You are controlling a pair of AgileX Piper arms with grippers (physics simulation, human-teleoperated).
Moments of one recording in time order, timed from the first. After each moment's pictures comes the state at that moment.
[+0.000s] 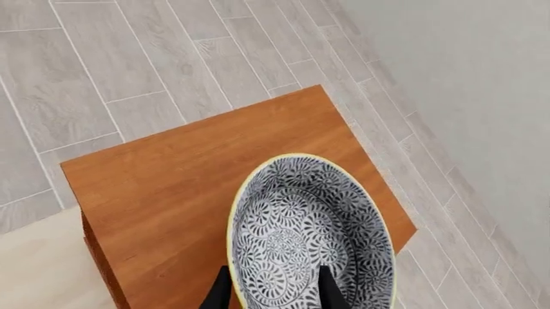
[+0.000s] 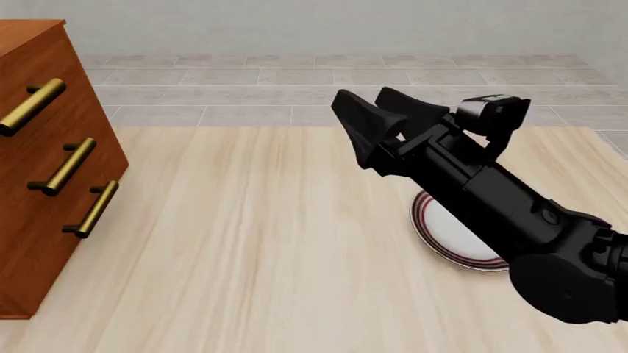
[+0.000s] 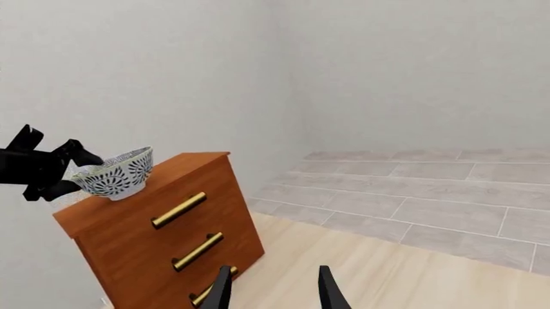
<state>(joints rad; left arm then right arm) 0.66 1.23 -1.48 0.81 -0.56 0.71 1.23 -0.58 -0.78 0.32</state>
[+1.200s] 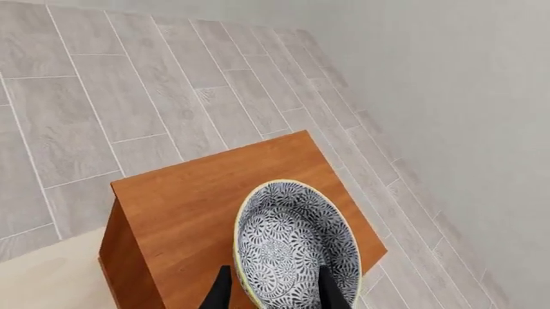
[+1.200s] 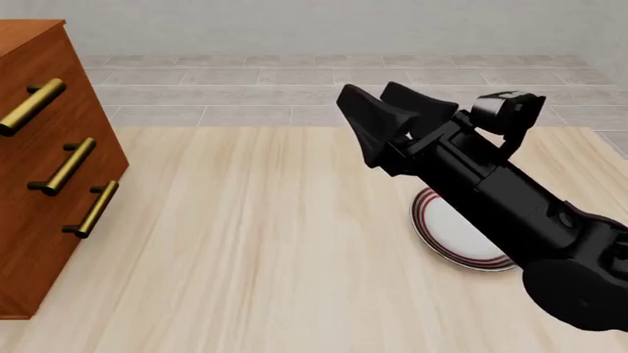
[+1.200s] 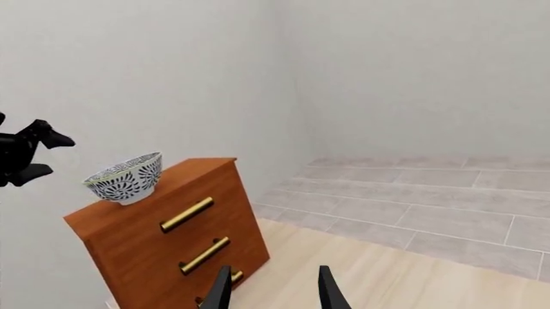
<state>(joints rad) 0.73 1.16 -1.65 0.92 -0.56 0.72 1.18 -0.57 -0.77 0.32</state>
